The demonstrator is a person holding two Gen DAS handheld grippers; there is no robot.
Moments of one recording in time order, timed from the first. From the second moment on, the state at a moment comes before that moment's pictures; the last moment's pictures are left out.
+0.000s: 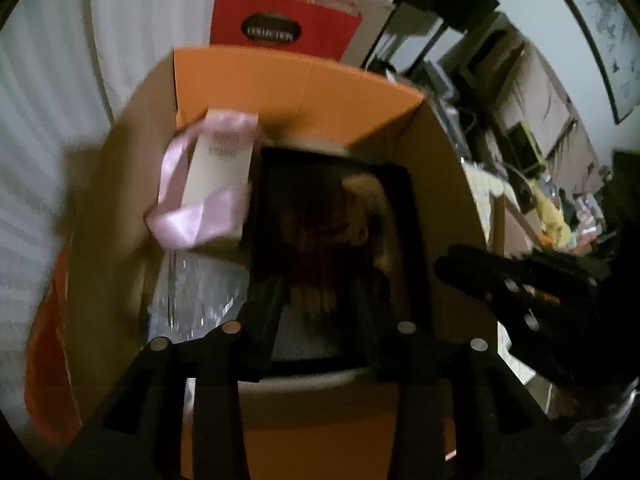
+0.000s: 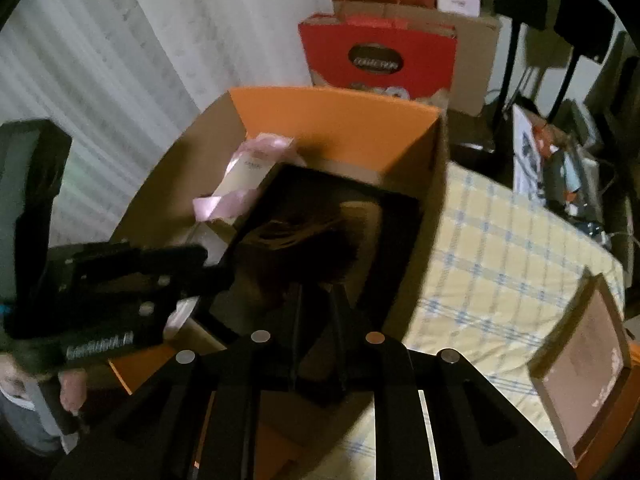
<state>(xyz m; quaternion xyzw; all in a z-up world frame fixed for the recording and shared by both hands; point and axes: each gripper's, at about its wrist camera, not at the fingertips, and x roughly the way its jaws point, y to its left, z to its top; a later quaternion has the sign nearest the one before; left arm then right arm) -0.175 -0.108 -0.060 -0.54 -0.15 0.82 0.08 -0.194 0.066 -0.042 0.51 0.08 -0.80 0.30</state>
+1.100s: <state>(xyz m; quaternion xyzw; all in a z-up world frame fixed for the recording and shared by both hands) -0.184 -0.061 -0.047 -0.54 -0.09 0.84 0.08 -0.147 0.164 -0.019 0.47 0.05 -0.84 0.25</state>
